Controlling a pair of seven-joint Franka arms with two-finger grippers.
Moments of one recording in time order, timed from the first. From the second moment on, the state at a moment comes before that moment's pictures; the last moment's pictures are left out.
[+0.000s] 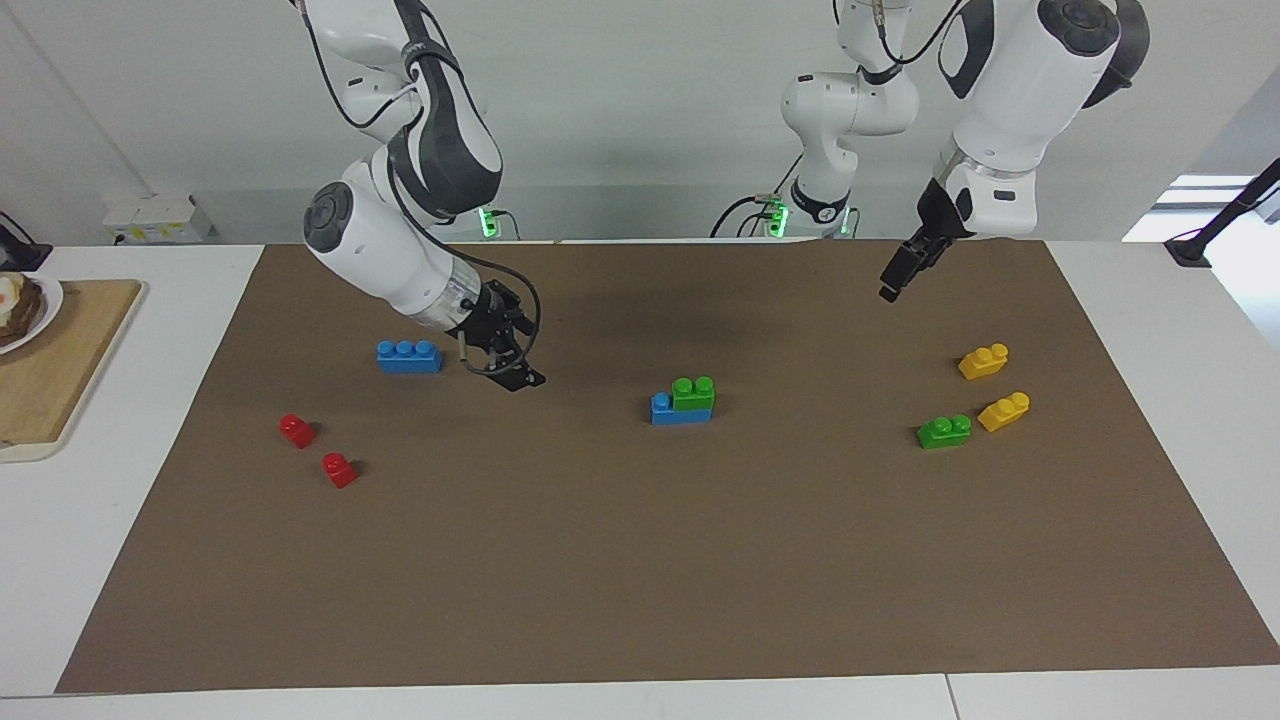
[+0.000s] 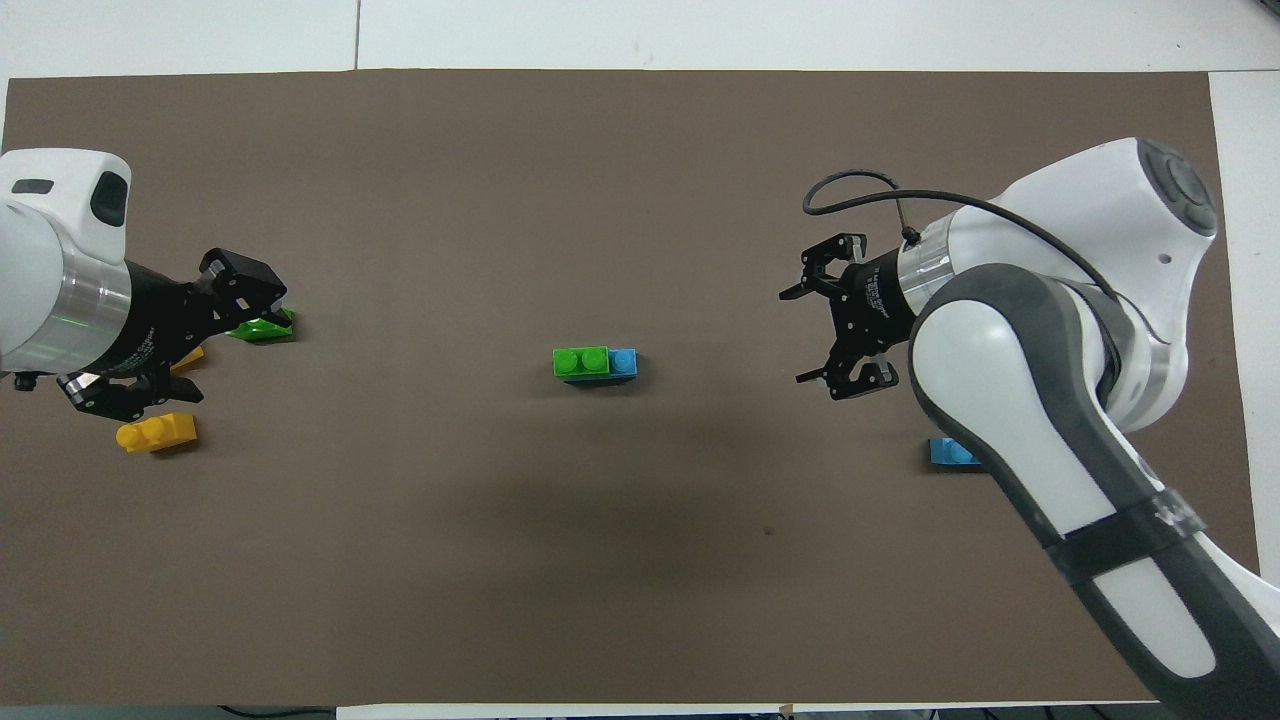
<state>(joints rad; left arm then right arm) -0.16 -0.08 -0.03 -1.77 -0.06 1.66 -0.84 0.13 0.16 0.13 -1.88 0.53 2.01 1.46</state>
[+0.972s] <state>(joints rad) -0.25 -0.08 -0.04 -1.77 -0.07 1.66 -1.42 0.32 0.24 0.13 -1.97 0.61 2.33 1.54</state>
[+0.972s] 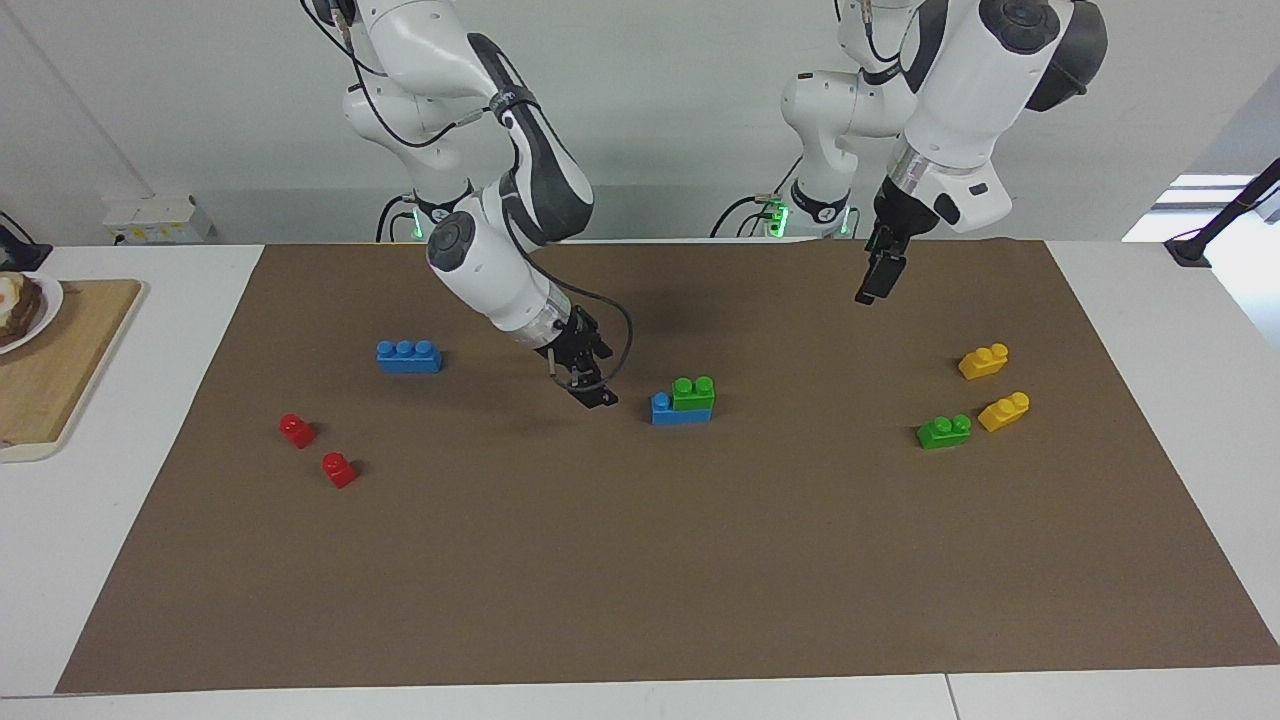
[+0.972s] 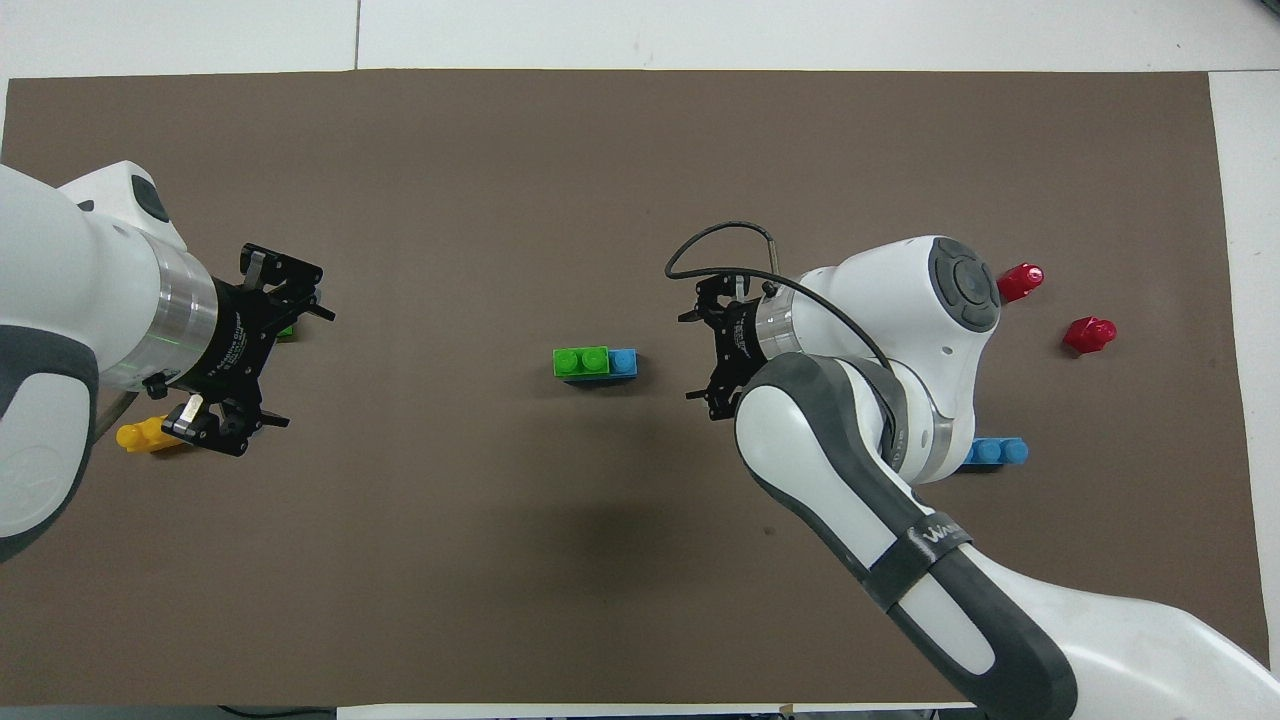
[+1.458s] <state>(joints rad) -0.30 -0.08 -0.04 -1.78 -0.07 1.65 -1.59 0.37 0.29 0.13 -1.97 0.63 2.41 1.56</state>
